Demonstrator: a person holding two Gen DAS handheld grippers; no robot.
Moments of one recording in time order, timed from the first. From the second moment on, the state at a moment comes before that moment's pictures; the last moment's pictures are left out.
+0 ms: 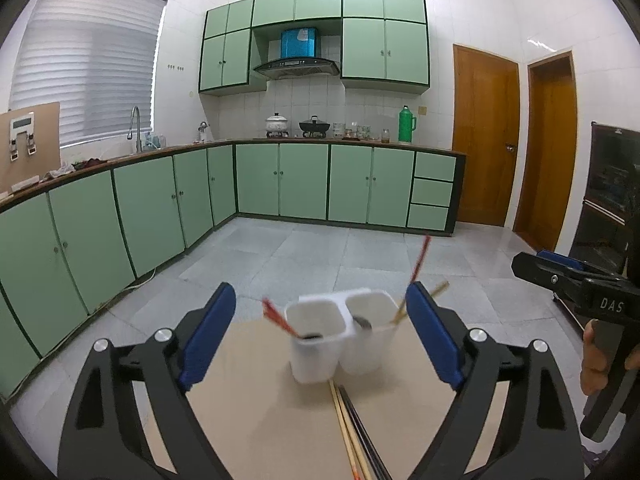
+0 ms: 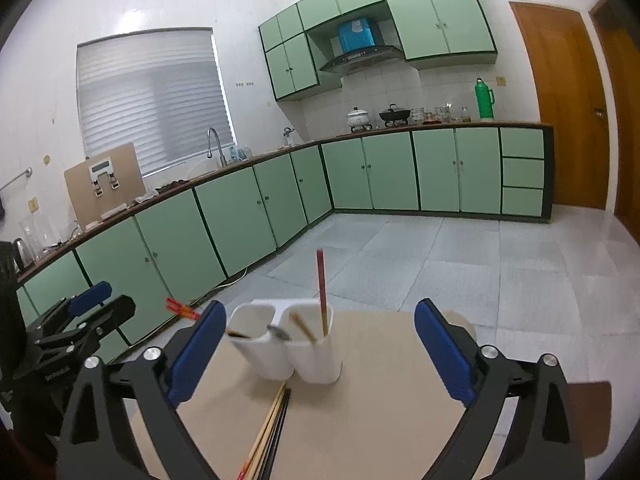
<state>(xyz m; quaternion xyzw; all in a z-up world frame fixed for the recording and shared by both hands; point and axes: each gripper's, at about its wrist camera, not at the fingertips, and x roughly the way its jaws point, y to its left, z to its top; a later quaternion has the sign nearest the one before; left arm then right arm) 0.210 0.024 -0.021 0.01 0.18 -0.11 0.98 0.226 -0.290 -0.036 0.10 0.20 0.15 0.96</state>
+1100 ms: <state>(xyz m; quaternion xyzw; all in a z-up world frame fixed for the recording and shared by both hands) 0.139 0.055 -0.173 0.03 0.32 -0.06 0.94 0.142 -0.228 -0.177 0.02 0.32 0.12 0.94</state>
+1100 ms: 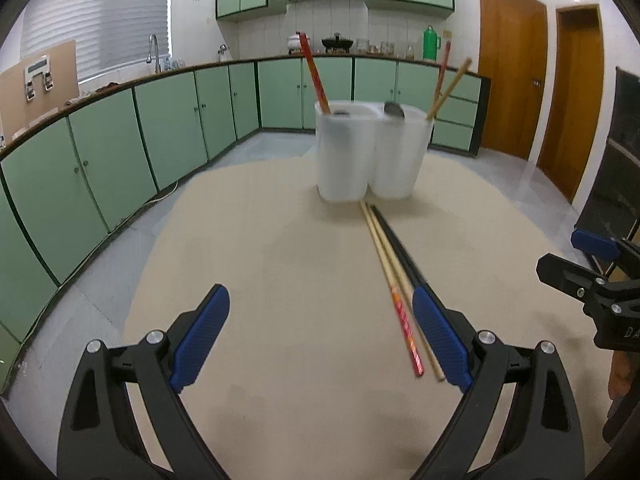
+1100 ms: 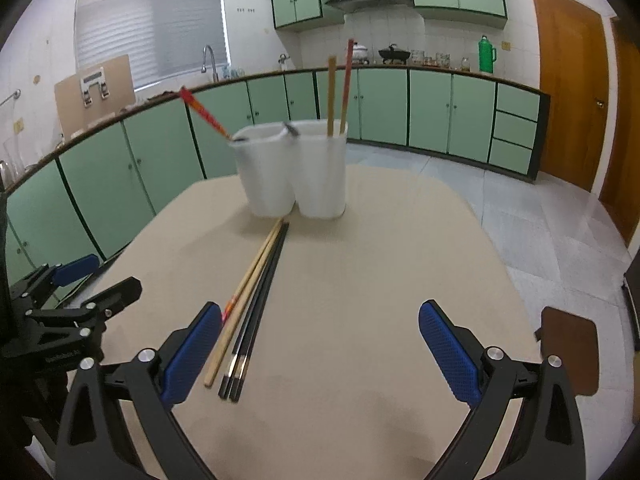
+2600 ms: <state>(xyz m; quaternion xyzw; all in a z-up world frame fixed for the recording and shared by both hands) 0.143 0.054 -0.215 0.02 0.39 -0.05 0.92 0.127 -0.189 -0.235 -0.04 0.41 0.14 0.90</state>
